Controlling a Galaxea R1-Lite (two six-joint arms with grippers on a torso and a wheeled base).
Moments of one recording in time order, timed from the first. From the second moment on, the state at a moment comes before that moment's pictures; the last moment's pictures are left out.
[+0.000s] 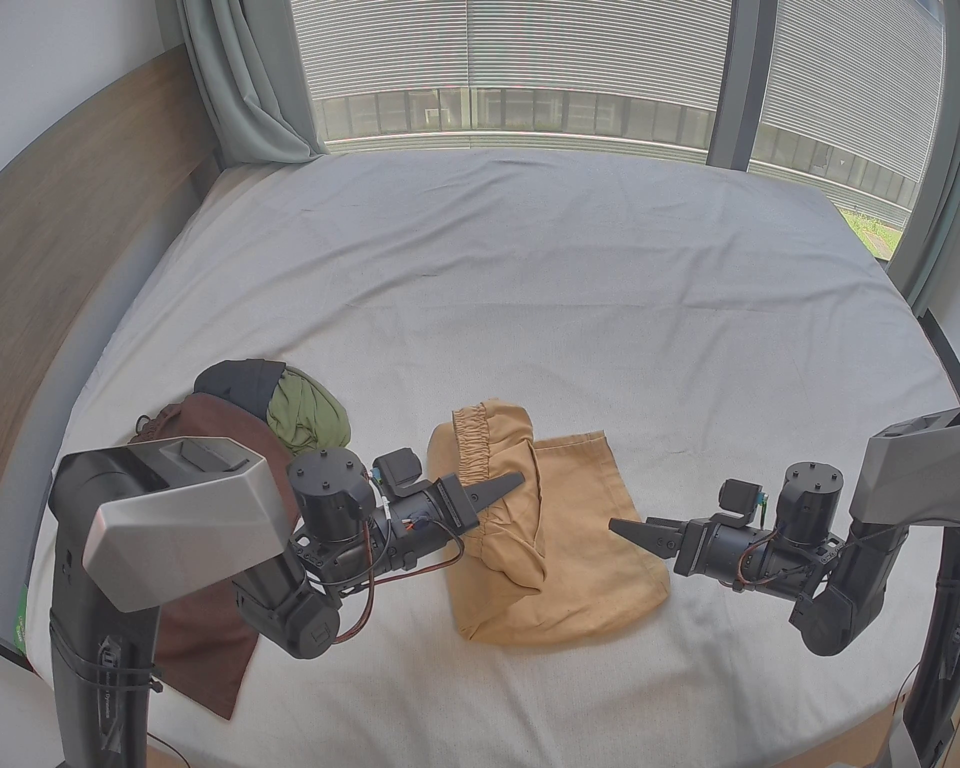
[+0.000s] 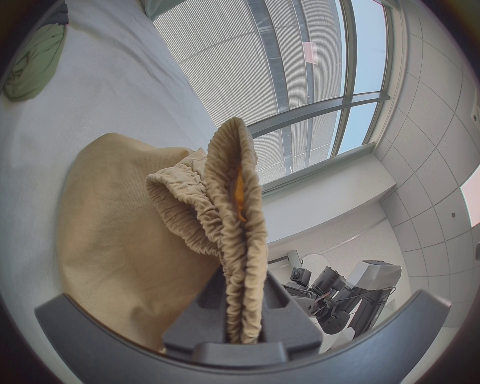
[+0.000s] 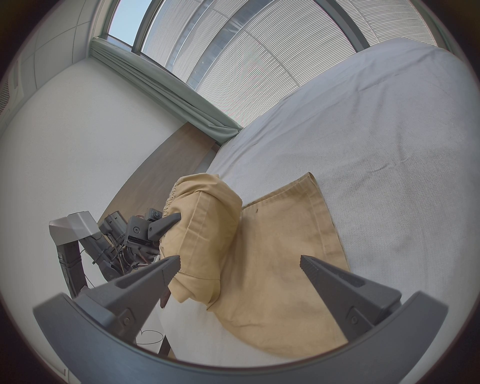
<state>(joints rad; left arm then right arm) -0.52 2.39 -0.85 -1.54 -0.49 -0.92 0.31 2.20 -0.40 -1.54 0.49 0.49</state>
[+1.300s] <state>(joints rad) -0.51 2.41 -0.88 -1.52 -0.48 -0.94 0.31 2.20 -0.41 -1.54 0.49 0.49</state>
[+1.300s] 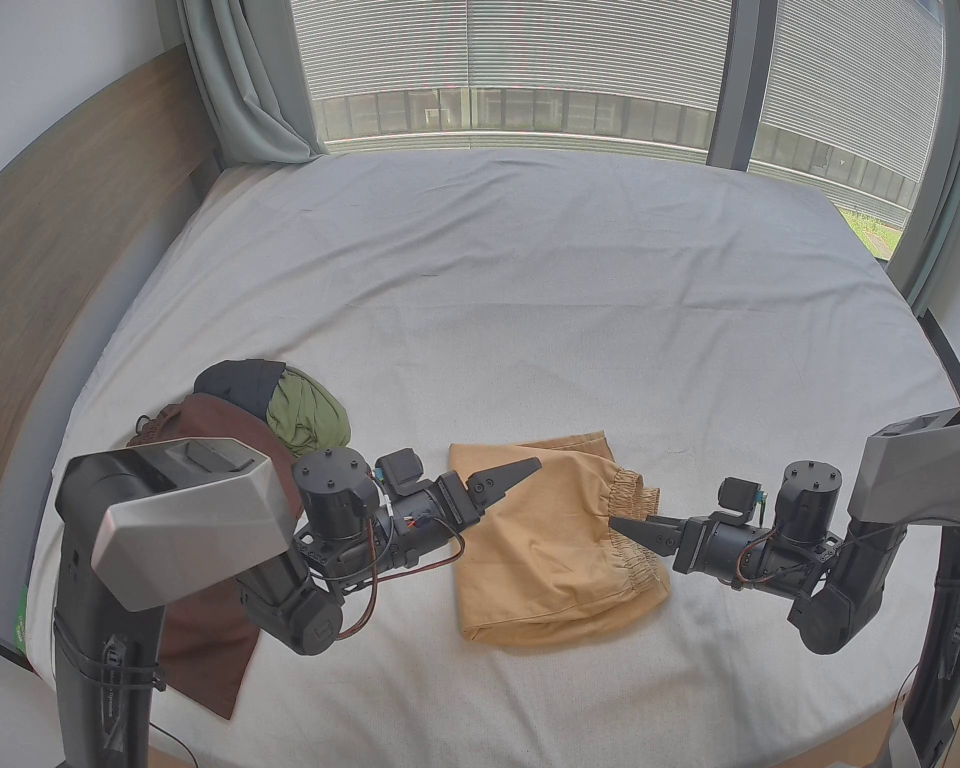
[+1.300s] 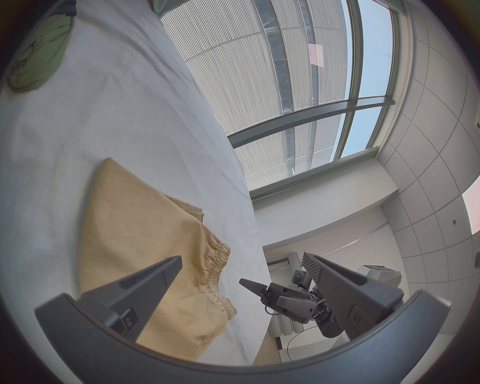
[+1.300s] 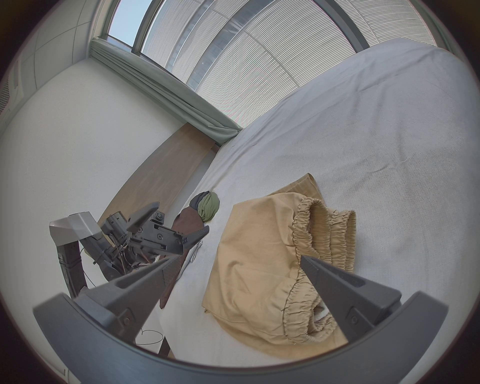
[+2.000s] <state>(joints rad) -0.35 2.27 -0.66 -1.51 -0.49 -0.64 0.36 2.25 -0.39 -1.54 0.50 0.50</state>
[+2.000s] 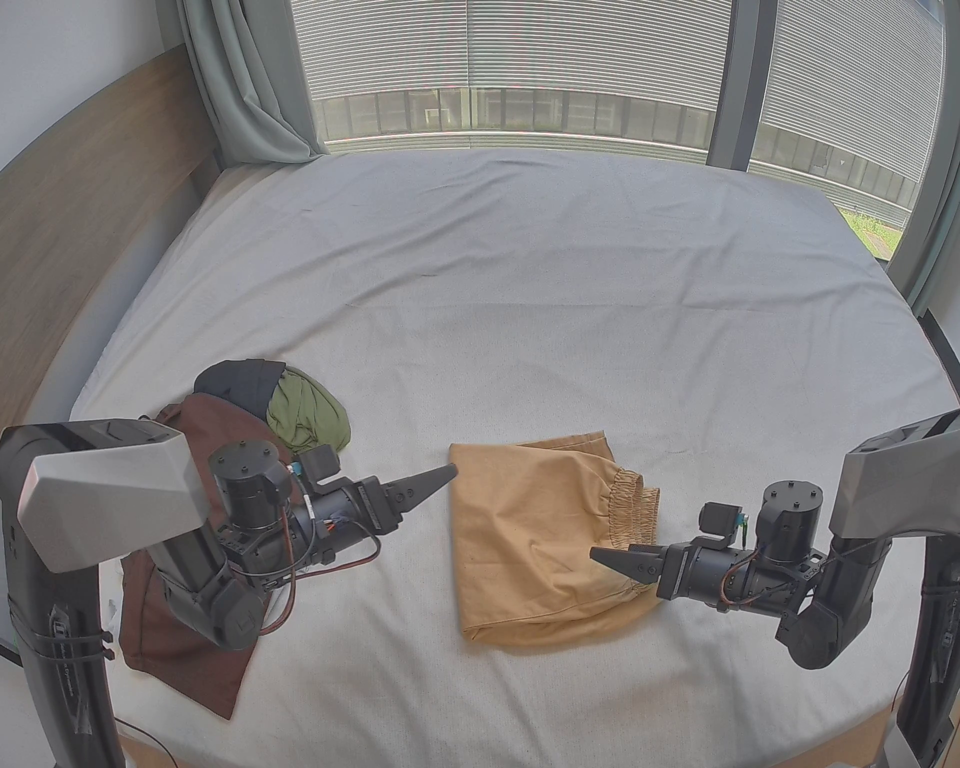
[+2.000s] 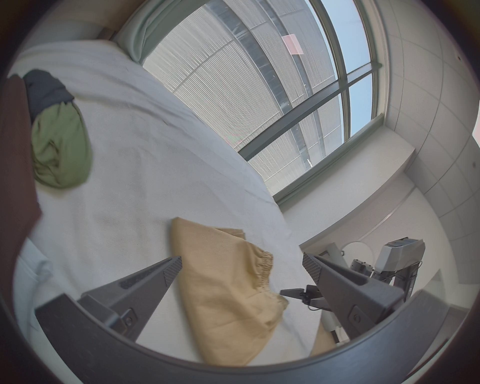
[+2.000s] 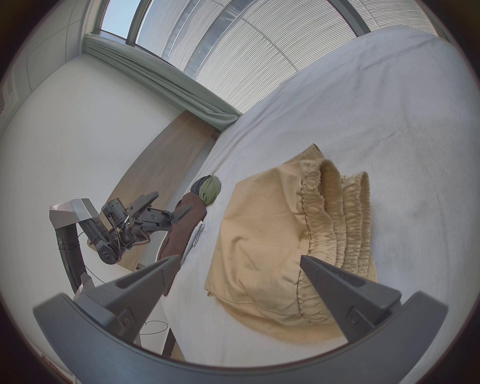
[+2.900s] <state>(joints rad) -0.18 2.15 -0.40 -1.54 -0.53 -0.12 0.35 2.46 -0.41 -1.56 0.46 0.42</state>
